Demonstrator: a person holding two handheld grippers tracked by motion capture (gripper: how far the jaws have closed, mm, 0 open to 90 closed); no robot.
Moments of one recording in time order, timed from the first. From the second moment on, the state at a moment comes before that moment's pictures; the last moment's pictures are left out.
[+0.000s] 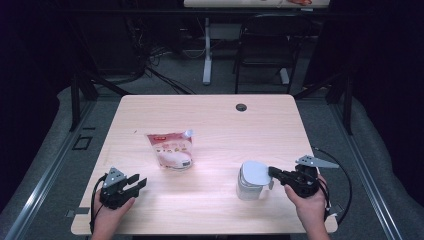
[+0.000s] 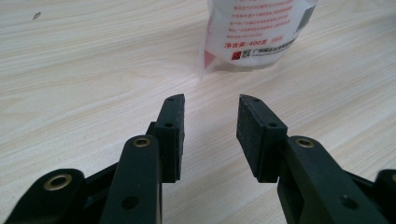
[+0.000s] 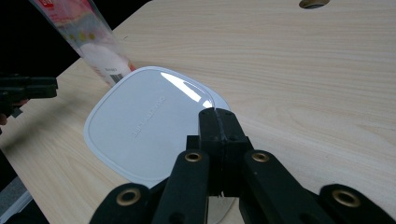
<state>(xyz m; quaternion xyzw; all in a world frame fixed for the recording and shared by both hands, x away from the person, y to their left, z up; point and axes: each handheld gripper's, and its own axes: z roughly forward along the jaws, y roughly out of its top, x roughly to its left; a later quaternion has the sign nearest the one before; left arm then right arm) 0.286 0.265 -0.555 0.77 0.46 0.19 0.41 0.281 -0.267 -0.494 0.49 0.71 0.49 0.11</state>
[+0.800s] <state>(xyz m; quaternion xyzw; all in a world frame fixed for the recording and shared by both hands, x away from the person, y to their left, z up) 0.286 0.264 -0.556 0.77 0.46 0.19 0.41 0.282 -0.274 -0.499 0.51 0.69 0.51 0.09</state>
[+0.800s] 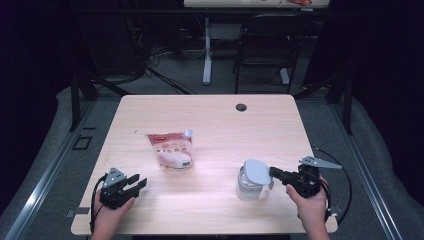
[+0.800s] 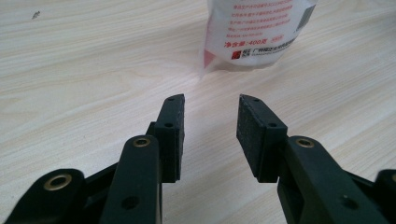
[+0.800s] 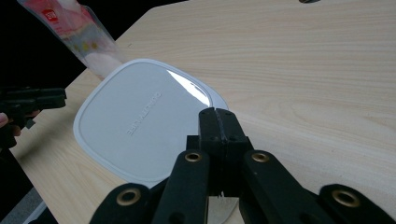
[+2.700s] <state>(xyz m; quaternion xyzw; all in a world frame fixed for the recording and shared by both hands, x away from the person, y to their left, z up) 0.286 0.264 -0.554 0.76 0.46 0.19 0.41 0.263 -0.287 -0.538 0.51 0.73 0.43 0.17</state>
